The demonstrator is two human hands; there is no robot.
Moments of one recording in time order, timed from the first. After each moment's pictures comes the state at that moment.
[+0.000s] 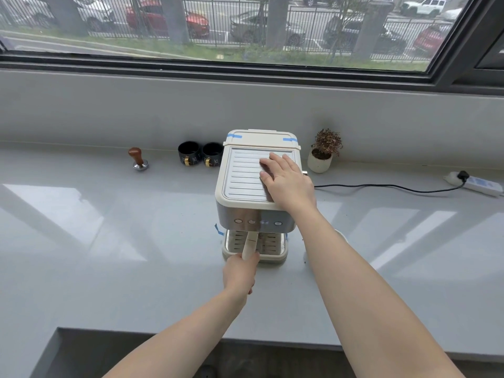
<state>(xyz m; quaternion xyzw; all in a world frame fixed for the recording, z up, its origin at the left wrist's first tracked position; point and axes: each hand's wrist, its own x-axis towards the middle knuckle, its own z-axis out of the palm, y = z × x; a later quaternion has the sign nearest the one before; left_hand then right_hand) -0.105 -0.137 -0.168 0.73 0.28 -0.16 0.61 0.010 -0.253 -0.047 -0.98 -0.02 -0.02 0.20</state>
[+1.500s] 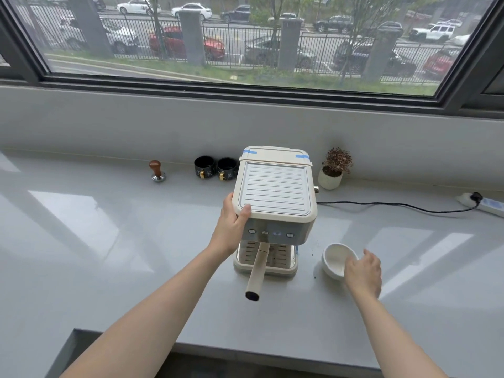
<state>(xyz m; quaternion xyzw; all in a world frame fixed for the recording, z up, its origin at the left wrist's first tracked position) -0.042 -0.079 -0.089 0.80 0.02 -0.02 0.60 -0.077 -0.378 -0.185 -0.87 0.34 -0.02 0.34</state>
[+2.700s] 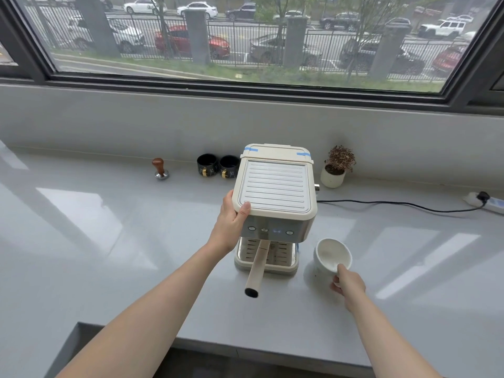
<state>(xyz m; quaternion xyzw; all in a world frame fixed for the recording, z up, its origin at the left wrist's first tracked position) -0.041 -0.077 -0.097 0.80 0.01 -0.02 0.60 -0.081 -0.369 -0.218 -0.69 0.42 0.08 0.58</state>
